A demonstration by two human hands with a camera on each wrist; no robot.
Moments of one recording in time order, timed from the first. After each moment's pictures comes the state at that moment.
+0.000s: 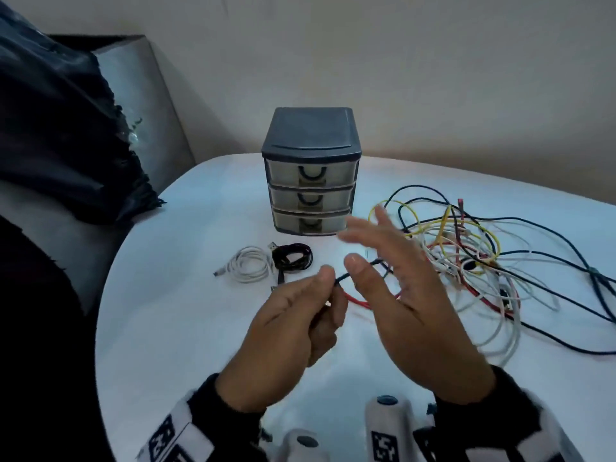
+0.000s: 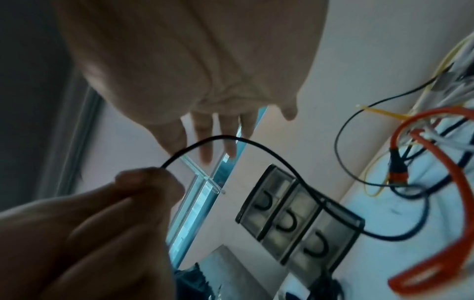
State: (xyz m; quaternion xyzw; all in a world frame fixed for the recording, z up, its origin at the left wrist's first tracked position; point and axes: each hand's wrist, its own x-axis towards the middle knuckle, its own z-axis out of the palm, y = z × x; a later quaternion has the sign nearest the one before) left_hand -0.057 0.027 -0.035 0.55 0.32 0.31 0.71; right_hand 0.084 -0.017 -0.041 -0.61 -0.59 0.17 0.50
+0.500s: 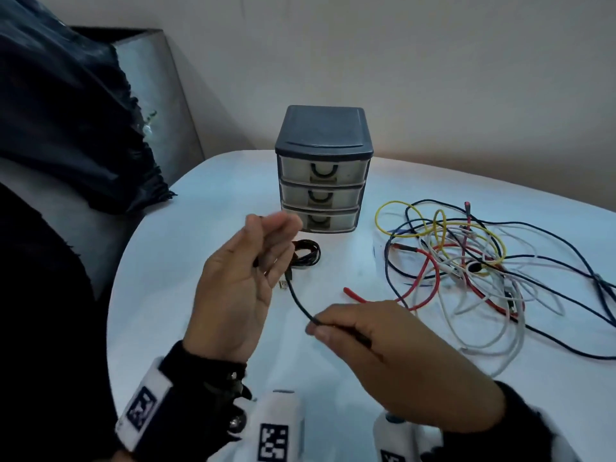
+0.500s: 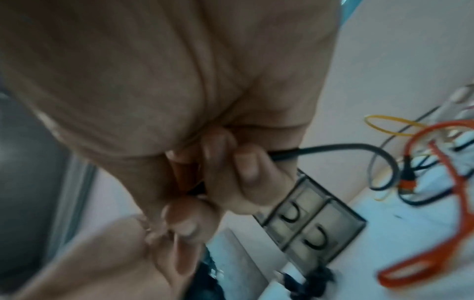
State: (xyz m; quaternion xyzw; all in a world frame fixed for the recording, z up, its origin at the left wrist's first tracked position) left_hand -0.080 0.062 -0.037 0.40 0.29 0.51 0.70; right_hand 0.073 -0.034 -0.042 -0.57 -0.72 0.27 0.27
